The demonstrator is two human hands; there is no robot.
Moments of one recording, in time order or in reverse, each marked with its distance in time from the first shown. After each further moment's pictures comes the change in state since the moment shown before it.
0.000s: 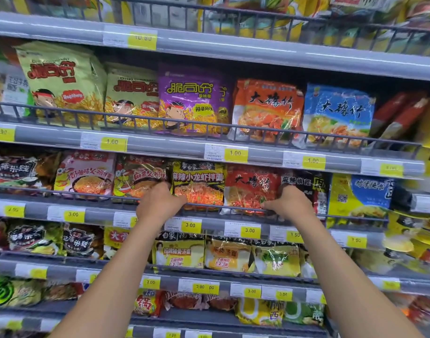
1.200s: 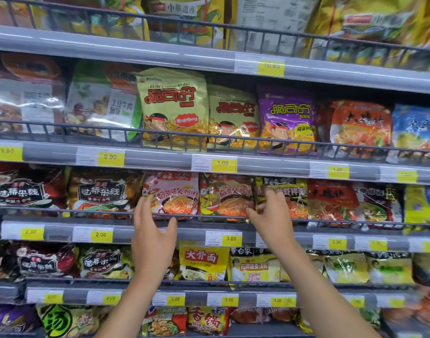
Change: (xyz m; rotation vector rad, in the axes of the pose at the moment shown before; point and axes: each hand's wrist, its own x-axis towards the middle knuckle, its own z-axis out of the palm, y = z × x) left_hand 0.029 -0.219 -0.107 -0.416 0.281 0.166; right_hand -0.098 -0.230 0.147 0.187 0.341 -0.298
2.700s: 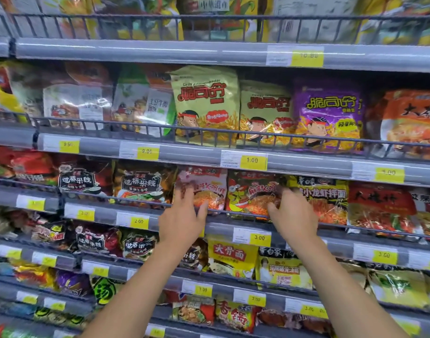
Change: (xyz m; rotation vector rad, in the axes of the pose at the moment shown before) left_hand 0.034 -0.003 0.006 0.743 -0.046 0.198; right_hand 0.009 -0.023 0.001 -0.280 -0.087 -0.013
